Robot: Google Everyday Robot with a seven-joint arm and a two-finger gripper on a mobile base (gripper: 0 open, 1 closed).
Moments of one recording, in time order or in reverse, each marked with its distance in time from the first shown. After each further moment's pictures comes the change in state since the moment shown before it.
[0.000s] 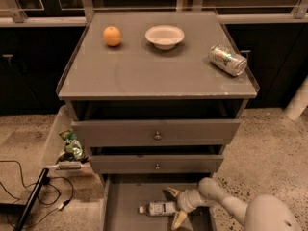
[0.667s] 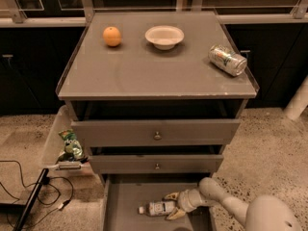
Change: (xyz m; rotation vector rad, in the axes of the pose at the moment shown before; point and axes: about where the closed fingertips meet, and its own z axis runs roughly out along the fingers) arm 0.002 -0.003 -0.001 0.003 0.001 0.002
